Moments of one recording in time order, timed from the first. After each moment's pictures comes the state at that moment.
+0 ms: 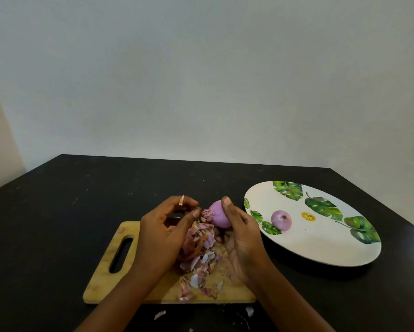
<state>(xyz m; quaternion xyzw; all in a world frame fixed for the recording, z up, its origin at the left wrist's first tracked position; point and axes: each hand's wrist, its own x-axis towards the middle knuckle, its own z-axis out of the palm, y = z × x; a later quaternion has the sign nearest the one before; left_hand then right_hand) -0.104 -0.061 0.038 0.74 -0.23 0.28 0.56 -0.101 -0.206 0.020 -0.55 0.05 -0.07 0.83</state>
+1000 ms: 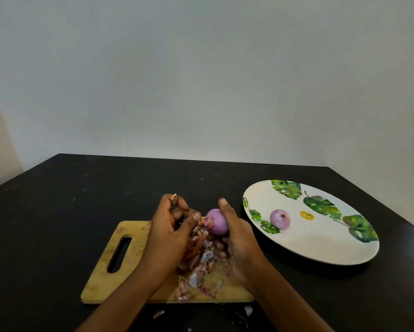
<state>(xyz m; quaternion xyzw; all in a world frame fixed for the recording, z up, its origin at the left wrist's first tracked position) -0.112 -0.074 0.042 0.73 -0.13 0.12 0.66 -0.102 -0.205 0.020 -0.61 0.12 0.02 0.78</state>
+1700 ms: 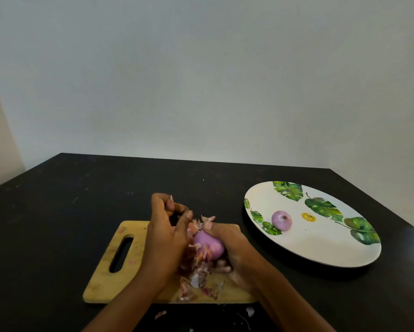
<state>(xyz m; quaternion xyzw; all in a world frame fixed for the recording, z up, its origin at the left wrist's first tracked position) -0.111 -0.073 0.037 0.74 -0.13 0.22 0.63 -0.121 -0.205 0.032 -0.62 -0.02 0.17 0.77</state>
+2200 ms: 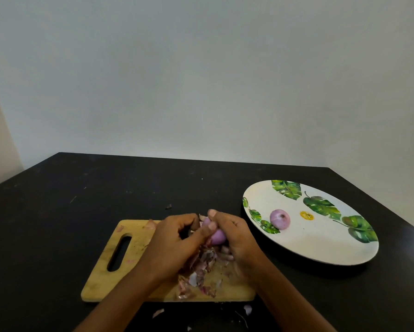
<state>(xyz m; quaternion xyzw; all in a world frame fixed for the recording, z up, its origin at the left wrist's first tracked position) -0.106 -0.068 0.031 0.78 -0.26 0.09 0.56 -0.116 -0.212 0.031 -0.64 -0.05 0.03 0.76</state>
